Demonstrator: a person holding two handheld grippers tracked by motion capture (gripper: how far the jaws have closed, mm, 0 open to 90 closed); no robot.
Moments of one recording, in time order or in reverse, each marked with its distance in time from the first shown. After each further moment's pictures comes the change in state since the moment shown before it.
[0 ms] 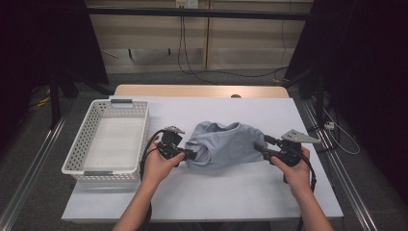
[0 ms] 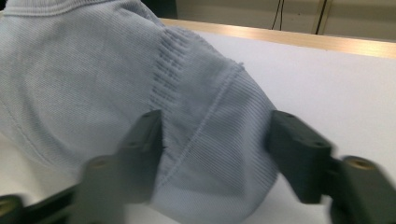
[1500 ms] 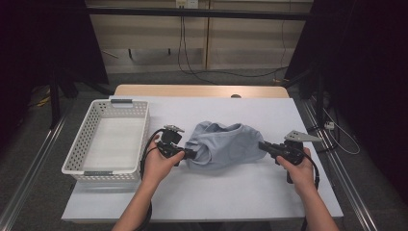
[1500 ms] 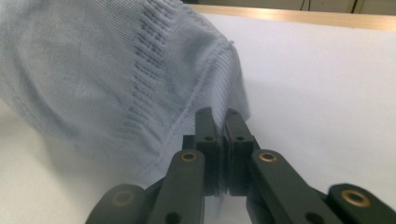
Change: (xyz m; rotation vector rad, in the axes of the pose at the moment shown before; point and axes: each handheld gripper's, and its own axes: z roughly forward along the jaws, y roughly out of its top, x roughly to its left) left arm 0.001 0.003 -0.001 -0.007 -0.014 -0.037; right arm -0.024 -0.013 0.002 0.046 0.101 0.021
